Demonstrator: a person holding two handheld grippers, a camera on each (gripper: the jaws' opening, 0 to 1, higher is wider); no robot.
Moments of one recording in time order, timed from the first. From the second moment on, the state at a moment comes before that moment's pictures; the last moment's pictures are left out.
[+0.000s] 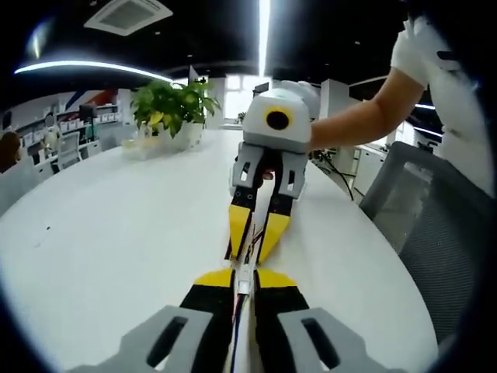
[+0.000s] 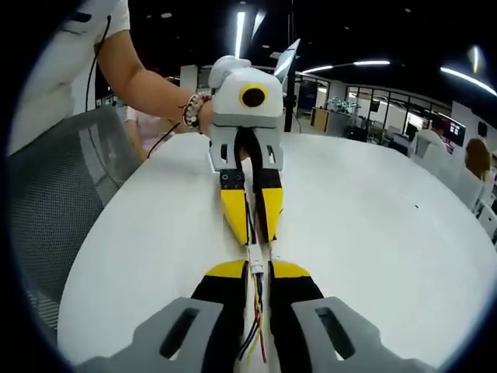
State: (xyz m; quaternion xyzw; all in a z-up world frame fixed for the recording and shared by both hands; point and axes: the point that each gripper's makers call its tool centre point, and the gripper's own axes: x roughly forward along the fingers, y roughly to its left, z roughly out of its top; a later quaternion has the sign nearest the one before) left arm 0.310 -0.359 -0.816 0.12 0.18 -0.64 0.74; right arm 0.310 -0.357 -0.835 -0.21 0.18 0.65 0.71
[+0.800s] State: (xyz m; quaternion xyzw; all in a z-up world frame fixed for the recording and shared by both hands) left arm 0.301 -0.341 -0.756 0.12 0.14 -0.63 0.76; right arm 0.308 -0.364 -0.769 -0.24 0.15 0.63 0.72
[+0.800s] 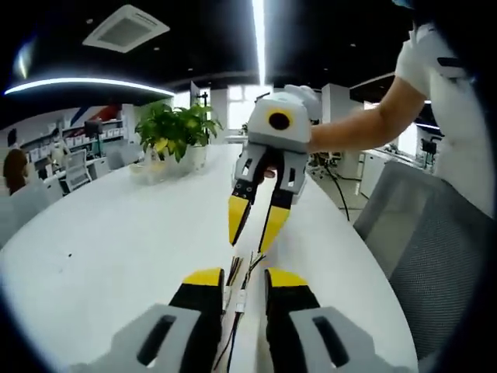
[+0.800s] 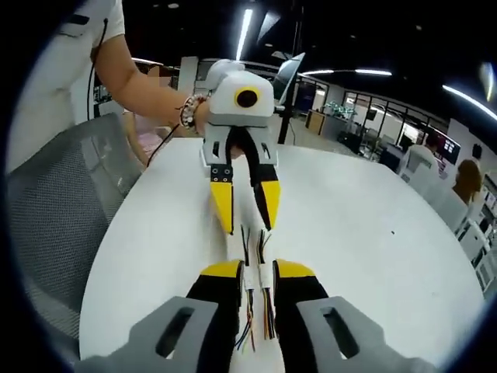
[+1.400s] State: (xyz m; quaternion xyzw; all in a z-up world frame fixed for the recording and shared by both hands) left arm 0.298 -0.314 -0.715 0.10 0.12 -0.58 0.80; right arm 0.287 -0.374 -0.718 -0.23 0.13 0.59 0.76
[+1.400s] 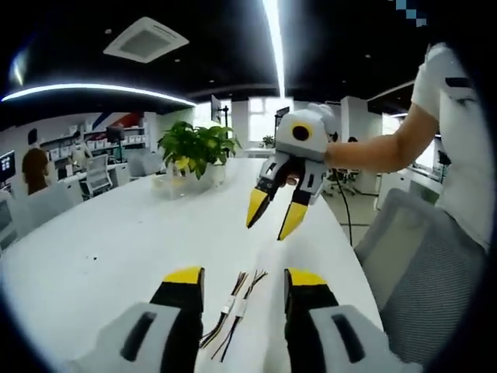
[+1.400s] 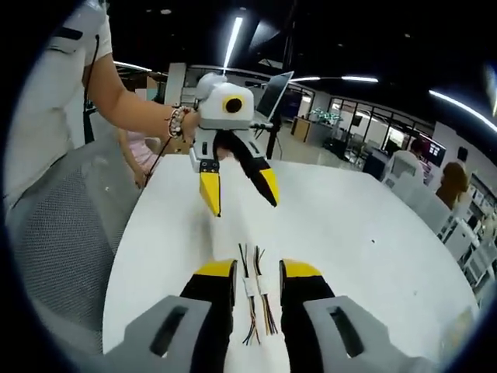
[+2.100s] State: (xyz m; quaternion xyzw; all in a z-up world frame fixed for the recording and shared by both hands) left arm 0.270 -0.282 -0.670 0.09 0.08 -0.49 0.86; right arm 0.270 -0.398 -0.669 -0.15 0.10 0.51 0.84
